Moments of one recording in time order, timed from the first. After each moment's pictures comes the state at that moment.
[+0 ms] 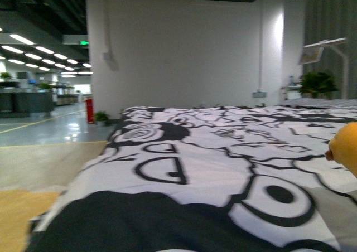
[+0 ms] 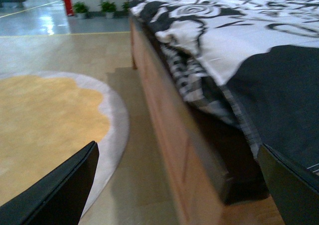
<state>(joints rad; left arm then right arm) 0.00 0.00 0.01 0.00 0.00 -0.01 0.00 0.01 0.01 0.00 0.00 0.00</state>
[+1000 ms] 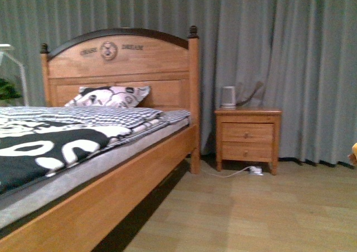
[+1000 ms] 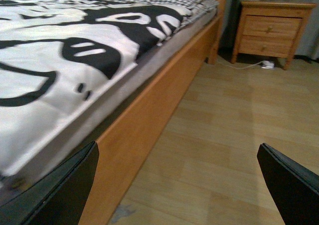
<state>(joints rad) 0.00 0.00 0.01 0.00 0.00 -0.01 0.00 0.01 0.01 0.00 0.00 0.00</state>
